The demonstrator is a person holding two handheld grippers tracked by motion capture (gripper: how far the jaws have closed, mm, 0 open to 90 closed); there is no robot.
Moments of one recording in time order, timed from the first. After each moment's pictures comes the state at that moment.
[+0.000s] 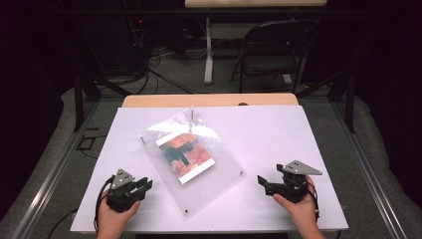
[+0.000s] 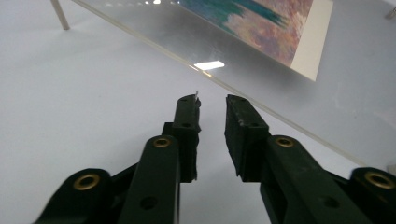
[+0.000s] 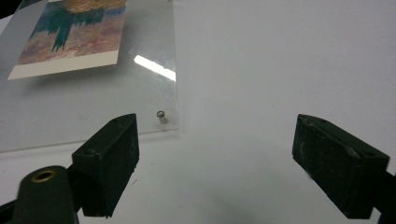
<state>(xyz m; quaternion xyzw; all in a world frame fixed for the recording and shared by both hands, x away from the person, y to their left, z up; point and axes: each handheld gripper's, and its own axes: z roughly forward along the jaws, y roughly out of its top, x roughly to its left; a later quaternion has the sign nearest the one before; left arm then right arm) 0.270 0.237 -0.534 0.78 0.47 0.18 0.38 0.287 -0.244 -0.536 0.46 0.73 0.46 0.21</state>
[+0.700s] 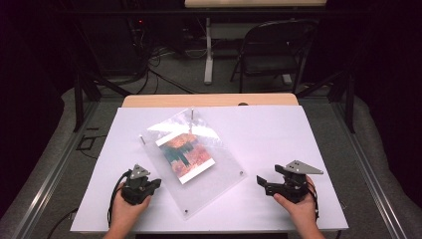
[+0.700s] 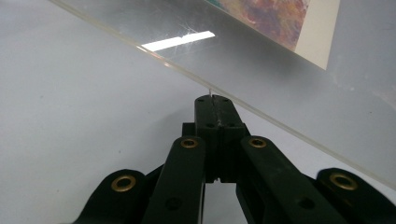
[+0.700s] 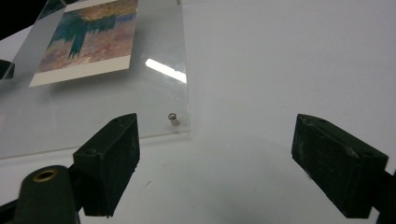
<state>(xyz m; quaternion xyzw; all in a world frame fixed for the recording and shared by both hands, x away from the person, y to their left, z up) 0.295 0.216 -0.547 0.80 0.47 0.13 0.34 0.287 -0.245 -0.536 0.46 0.72 0.48 0.18</state>
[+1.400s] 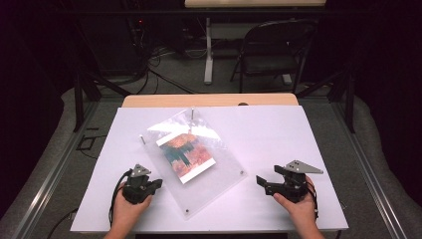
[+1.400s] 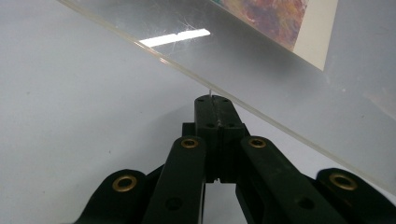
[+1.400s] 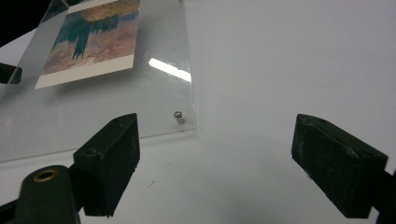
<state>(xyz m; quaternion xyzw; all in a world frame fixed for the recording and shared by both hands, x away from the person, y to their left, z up) 0.298 0.214 -0.547 0.80 0.48 0.11 0.34 0.289 -0.245 -0.537 0.47 0.72 0.48 0.17</state>
